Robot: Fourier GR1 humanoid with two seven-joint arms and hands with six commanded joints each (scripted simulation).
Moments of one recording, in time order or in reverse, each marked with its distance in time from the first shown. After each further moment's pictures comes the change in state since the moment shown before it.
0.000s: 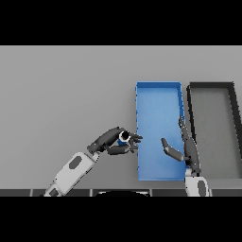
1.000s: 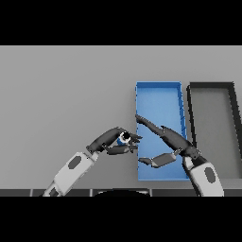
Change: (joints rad) left arm -0.007 0.004 0.002 0.000 -0.017 -0.014 0.005; right arm -0.348 -0.247 0.177 -0.330 -0.415 0.384 0.385
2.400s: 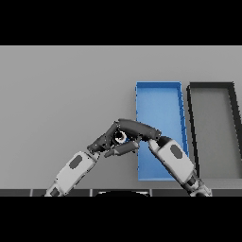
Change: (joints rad) left arm 0.007 -0.018 0.009 0.019 0.030 -0.042 -0.083; right arm -0.378 0.225 0.168 0.290 -0.015 0.082 0.139
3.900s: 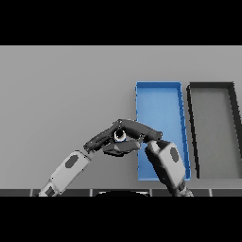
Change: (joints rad) left arm -0.008 0.076 -0.004 0.004 -0.081 -0.010 0.162; right arm 0.065 0.211 -0.132 -0.056 -0.086 0.082 0.124
